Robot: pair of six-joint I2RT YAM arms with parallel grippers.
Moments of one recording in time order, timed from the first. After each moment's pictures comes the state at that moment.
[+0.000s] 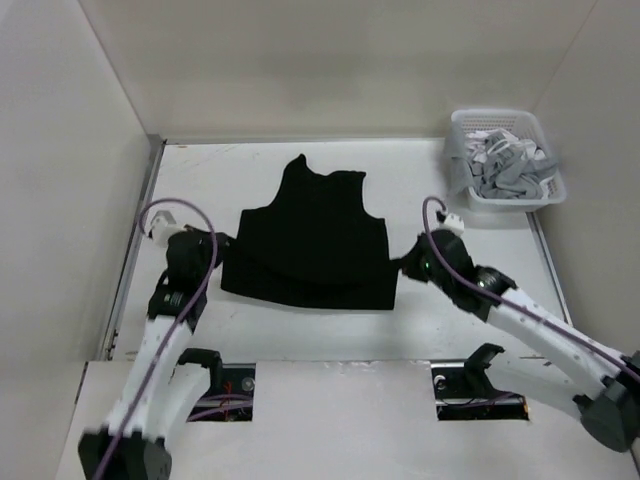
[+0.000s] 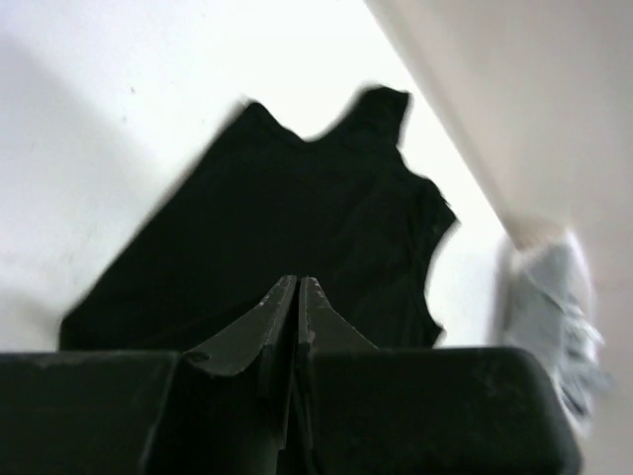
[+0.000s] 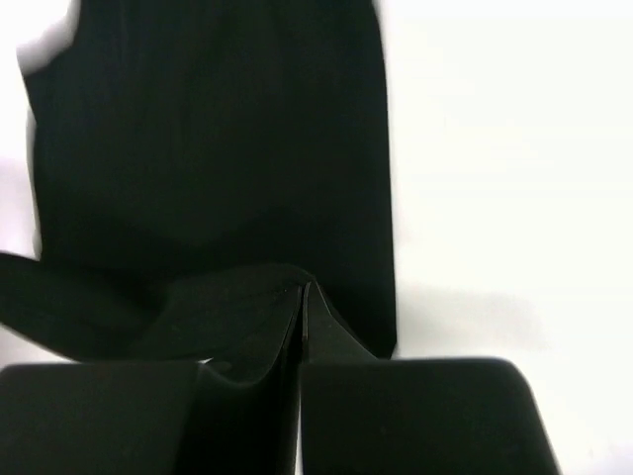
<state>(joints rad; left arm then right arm) -0.12 0.65 0.54 -0.27 -0.20 -0.95 0.71 0.90 0.68 -0.44 0.32 0.83</state>
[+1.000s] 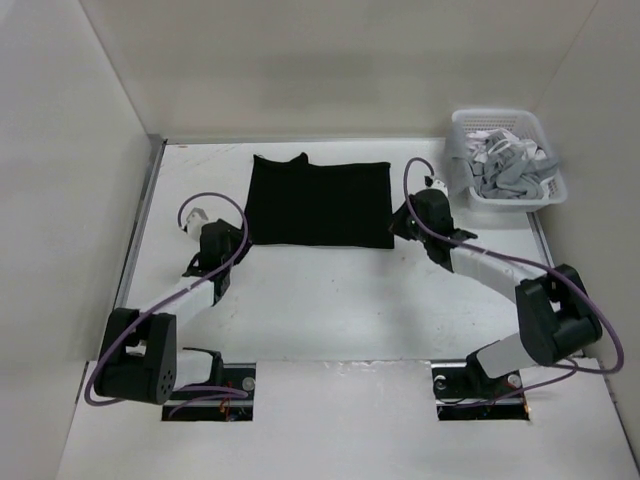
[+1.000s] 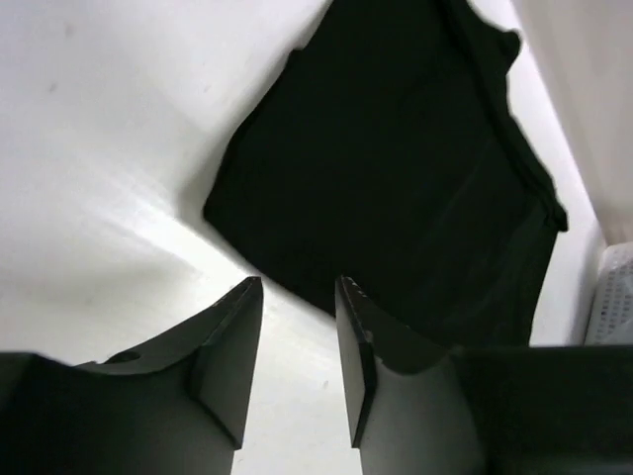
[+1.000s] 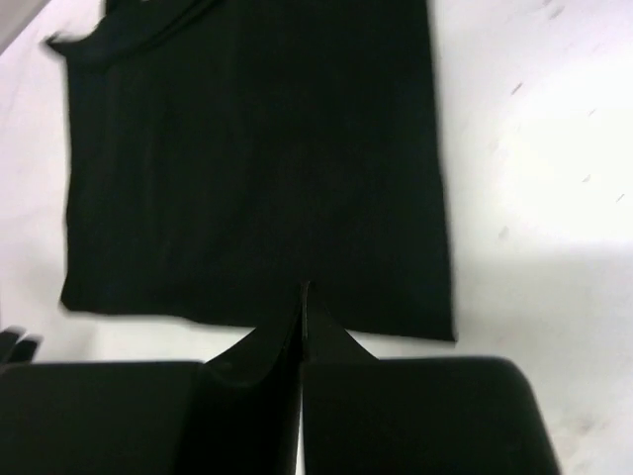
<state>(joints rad) -0.15 1.27 0.48 0.28 -0.18 -0.97 0.38 1.52 0.87 0.10 0.06 0.76</state>
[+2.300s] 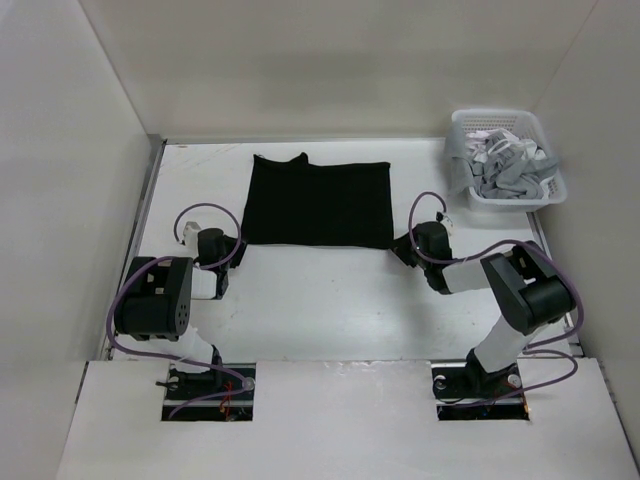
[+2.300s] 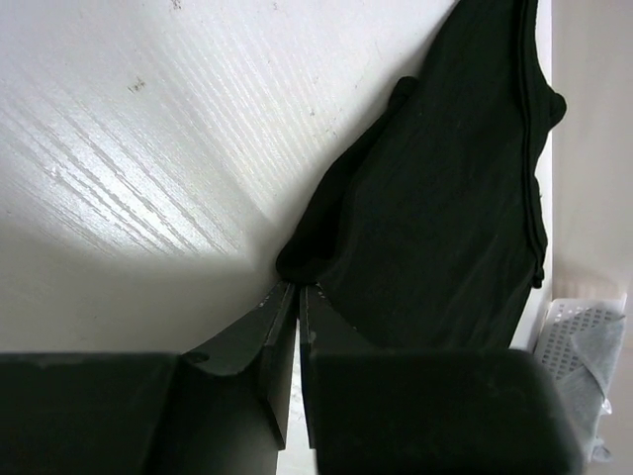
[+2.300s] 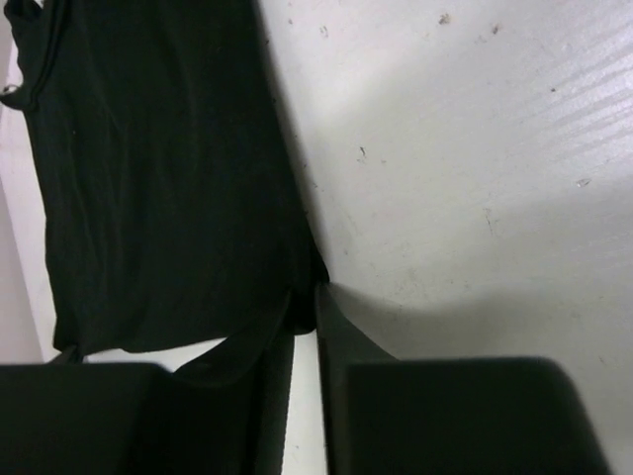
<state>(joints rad) -0.04 1.61 0.39 0.67 -0.05 -1.16 0.37 1.67 0.52 0.59 0.07 1.02</state>
